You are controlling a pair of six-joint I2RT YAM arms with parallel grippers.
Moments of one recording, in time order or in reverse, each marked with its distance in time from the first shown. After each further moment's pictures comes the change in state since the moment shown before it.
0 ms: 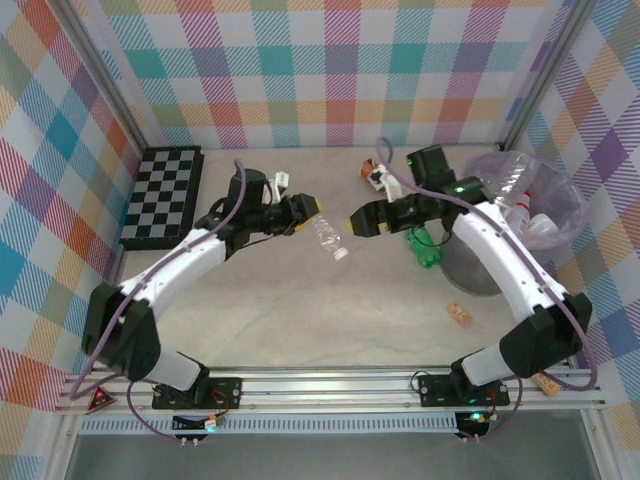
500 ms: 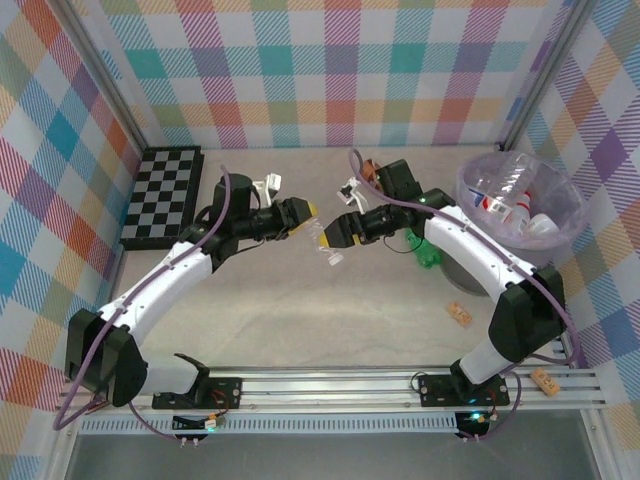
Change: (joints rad) left arm 0.000 -0.091 -0.048 0.024 0.036 -0.023; right arm 0.093 0.083 -0.115 0.258 -0.216 0.108
